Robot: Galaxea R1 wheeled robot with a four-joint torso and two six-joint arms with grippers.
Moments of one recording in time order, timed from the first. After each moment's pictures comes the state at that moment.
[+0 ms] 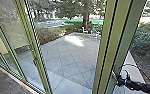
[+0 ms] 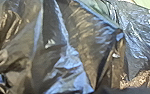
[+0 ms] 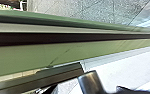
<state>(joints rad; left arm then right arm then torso) 1.59 2.96 -2.63 -0.01 -0.13 0.06 -0.57 2.41 -2.05 0.04 0.04 1.35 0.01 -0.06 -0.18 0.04</state>
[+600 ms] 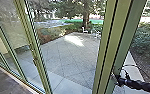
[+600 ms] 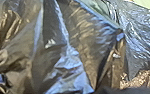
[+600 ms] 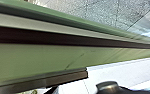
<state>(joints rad) 1.59 2.95 -2.63 -0.01 -0.13 0.06 -0.54 2.38 -2.01 -0.06 -0.03 1.31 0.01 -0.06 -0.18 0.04</state>
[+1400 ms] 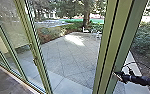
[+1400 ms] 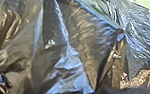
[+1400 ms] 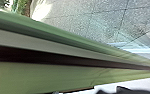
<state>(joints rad) 1.60 2.95 -2.63 -0.01 -0.13 0.06 -0.46 2.27 -1.92 -0.20 -0.12 1.30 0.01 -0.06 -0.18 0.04</state>
